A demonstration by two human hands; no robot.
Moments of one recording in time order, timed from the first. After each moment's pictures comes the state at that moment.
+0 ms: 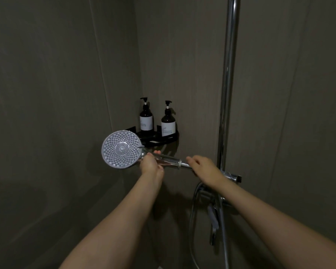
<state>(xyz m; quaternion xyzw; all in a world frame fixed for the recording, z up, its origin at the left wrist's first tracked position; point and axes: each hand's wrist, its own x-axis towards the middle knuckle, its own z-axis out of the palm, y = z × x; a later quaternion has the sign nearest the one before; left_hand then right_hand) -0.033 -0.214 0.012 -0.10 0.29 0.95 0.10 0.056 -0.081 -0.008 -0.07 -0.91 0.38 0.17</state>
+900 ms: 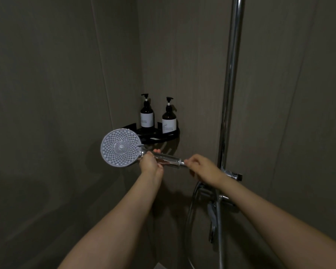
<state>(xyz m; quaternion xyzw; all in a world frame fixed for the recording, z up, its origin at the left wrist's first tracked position) -0.034 -0.213 0.005 -0.10 0.29 0.95 0.10 0.057 -0.082 -0.010 -0.06 -0.90 0.41 0.14</state>
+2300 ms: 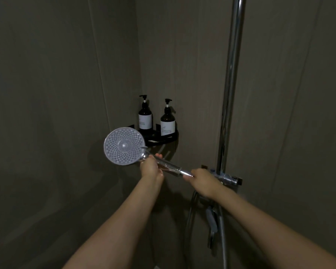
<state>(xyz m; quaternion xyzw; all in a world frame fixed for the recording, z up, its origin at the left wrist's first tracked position) -0.049 -0.198 -0.005 -0.12 0.31 0.94 0.09 0.061 -0.088 -0.015 -0.11 -0.96 0.27 0.07</state>
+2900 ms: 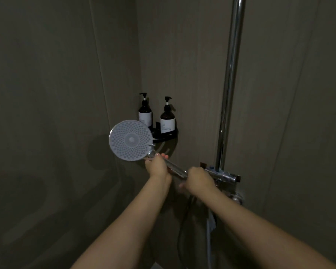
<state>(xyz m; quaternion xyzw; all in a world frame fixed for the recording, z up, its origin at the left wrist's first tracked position) -0.024 -0.185 -0.006 -0.11 0.35 0.93 0.06 0.053 -0.109 -0.020 -0.22 -0.96 0.19 0.02</state>
